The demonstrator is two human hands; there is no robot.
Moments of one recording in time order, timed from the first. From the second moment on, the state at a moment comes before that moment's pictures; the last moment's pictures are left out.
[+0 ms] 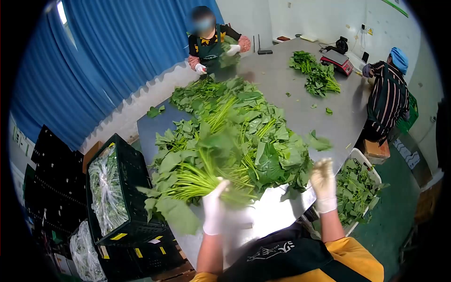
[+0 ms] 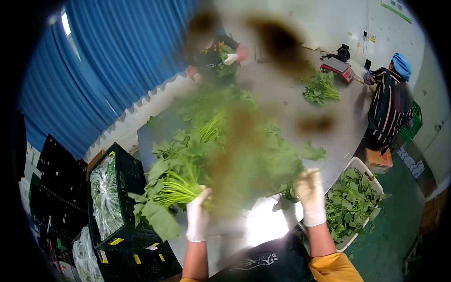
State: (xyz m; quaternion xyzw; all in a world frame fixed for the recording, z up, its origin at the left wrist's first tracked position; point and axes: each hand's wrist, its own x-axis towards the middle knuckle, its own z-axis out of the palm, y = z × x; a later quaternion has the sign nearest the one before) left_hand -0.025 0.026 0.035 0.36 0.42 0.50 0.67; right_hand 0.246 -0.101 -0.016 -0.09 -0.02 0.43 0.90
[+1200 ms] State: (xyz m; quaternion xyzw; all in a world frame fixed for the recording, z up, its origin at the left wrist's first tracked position) left_hand -0.045 0.010 0.004 0.44 0.35 0.42 0.71; right_hand 0.143 -0.060 -0.008 -0.45 -0.52 0.64 0.36
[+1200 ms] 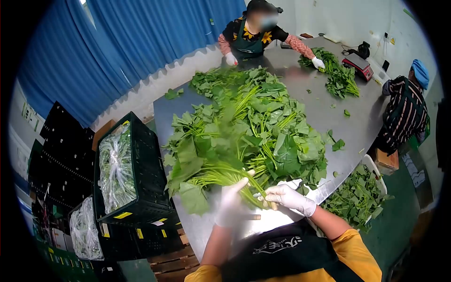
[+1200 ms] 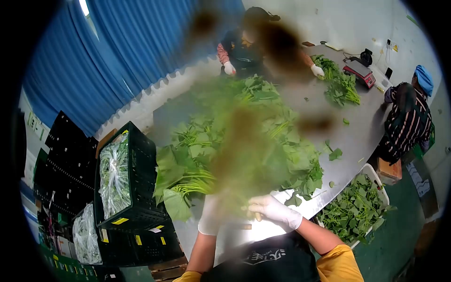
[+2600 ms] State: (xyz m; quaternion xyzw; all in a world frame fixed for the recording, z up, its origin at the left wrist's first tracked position) left_hand -0.064 0.003 -0.038 0.47 0.44 0.40 0.65; right_hand 0.198 -0.111 0.032 -0.67 -0.38 0.02 0.63
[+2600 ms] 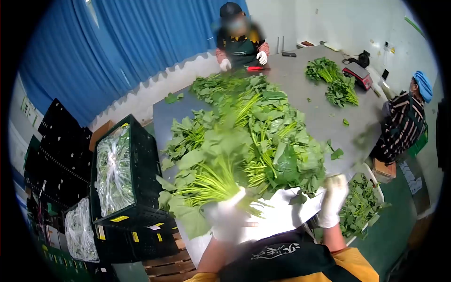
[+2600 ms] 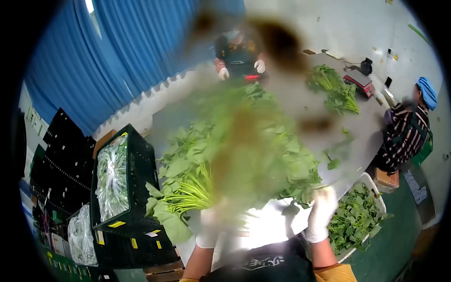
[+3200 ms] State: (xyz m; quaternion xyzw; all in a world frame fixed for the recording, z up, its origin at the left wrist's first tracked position) left_hand -0.079 -0.010 0.035 0.40 0.37 0.51 0.67; right_hand 0.185 0.012 -0.018 -0.78 -0.51 0.26 0.25
